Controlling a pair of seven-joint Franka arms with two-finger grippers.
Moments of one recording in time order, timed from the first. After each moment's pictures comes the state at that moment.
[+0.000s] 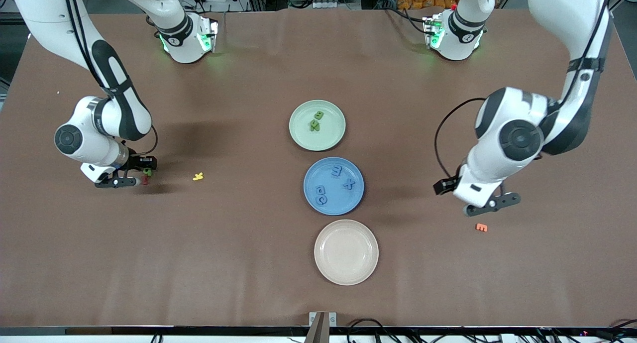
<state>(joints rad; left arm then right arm) 0.00 0.40 -0.31 -1.71 0.20 2.04 -0.62 0.09 0.42 -0.23 -2.24 0.08 2.51 -0.26</state>
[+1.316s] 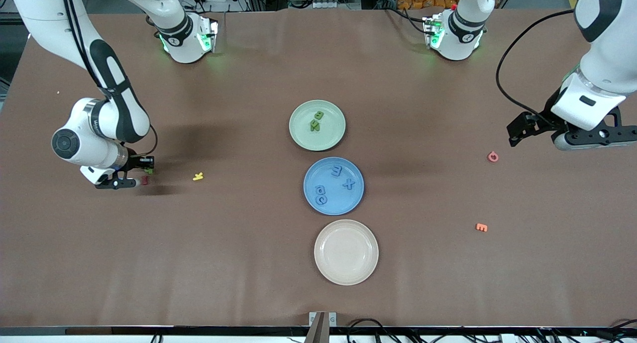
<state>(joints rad) -0.03 -0.03 -0.10 -1.78 0.05 1.87 -0.16 0.09 0.41 -0.23 -2.20 0.09 2.41 -0.25</state>
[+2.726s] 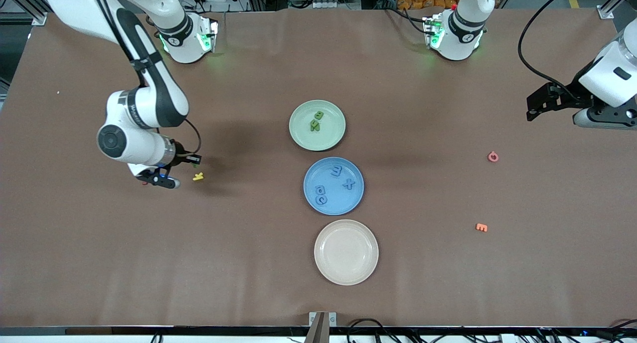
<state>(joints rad) -0.03 -0.02 -0.08 -1.62 0.01 1.62 0.00 0.14 0.31 0.05 -2.12 0.16 2.21 0.39</state>
